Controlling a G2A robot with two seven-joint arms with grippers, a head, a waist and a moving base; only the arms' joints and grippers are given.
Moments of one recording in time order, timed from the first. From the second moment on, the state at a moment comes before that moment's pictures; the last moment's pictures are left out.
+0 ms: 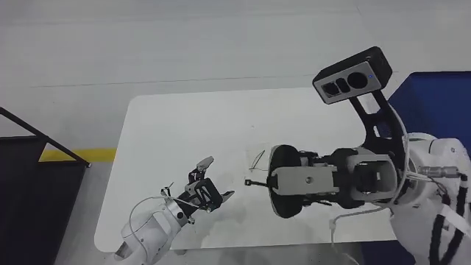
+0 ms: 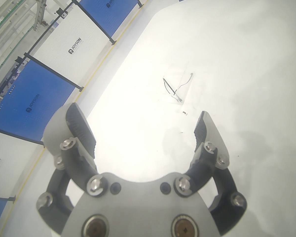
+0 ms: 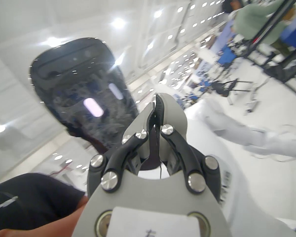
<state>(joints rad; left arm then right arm) 1.55 -1.14 -1.19 -1.84 1.93 -0.35 0.19 -0.98 -1.04 1.34 -2.28 0.93 0.18 0.85</state>
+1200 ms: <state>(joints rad) 1.55 -1.14 -1.19 -1.84 1.93 -0.35 0.19 -1.14 -0.98 1.68 -1.68 0.81 0.04 1.51</state>
